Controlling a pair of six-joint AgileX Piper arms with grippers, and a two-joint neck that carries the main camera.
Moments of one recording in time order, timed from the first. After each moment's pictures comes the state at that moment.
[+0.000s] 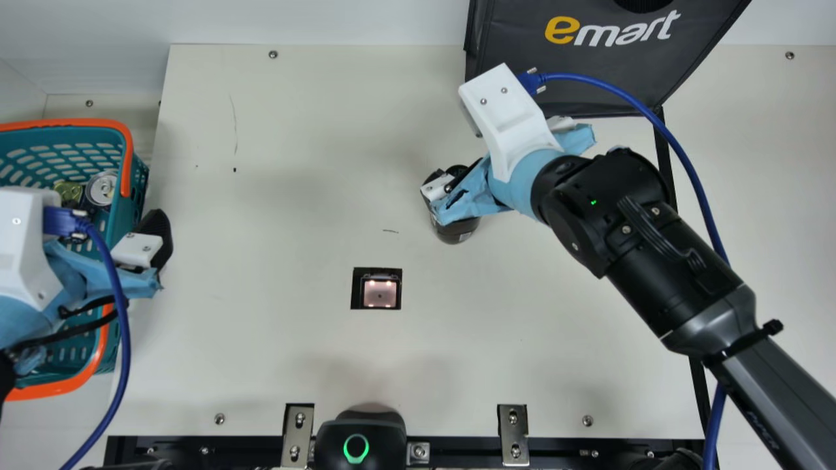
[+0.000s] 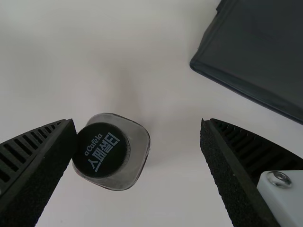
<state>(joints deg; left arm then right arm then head) 4.2 47.5 -39.1 -9.8 35.2 18.7 33.6 85.5 -73.2 -7.1 44.2 5.4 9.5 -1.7</state>
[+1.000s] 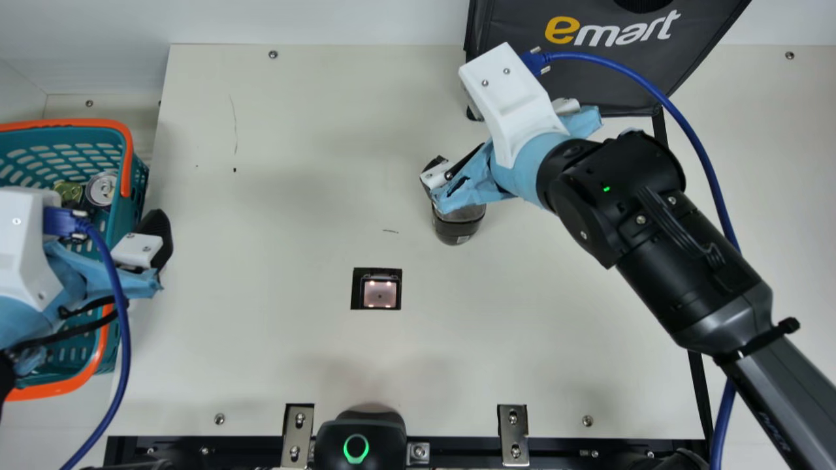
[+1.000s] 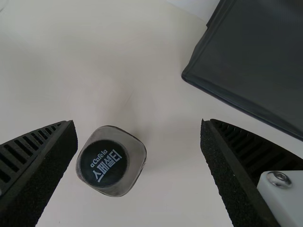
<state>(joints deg) 4.2 47.5 -39.1 -9.8 35.2 18.7 33.0 84.9 -77.8 -7.4 47.8 3.9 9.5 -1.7</state>
